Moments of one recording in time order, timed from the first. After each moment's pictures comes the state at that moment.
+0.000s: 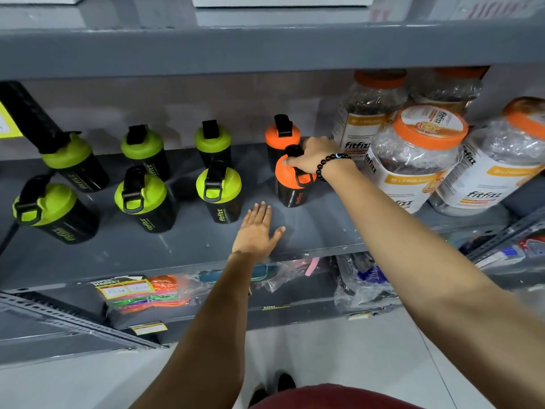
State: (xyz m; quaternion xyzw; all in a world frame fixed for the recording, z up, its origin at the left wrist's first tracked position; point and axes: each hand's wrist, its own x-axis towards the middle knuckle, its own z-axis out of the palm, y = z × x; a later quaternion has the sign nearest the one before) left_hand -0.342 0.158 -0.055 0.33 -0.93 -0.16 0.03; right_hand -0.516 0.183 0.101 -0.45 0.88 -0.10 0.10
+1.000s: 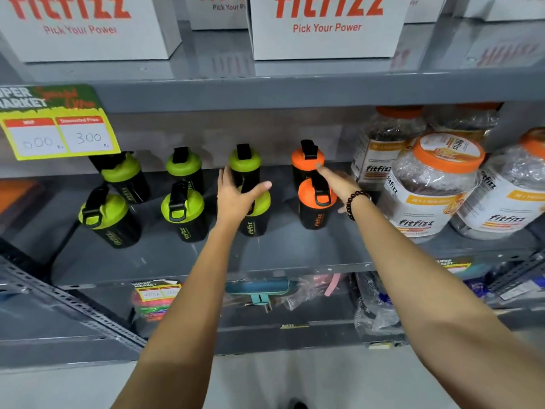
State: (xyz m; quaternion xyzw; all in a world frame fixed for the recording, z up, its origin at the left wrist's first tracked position) left_hand -0.292 0.097 0.062 0.46 -0.68 -0.42 0.38; right_hand -0.494 0.201 0.087 -0.20 0.80 -0.44 0.34
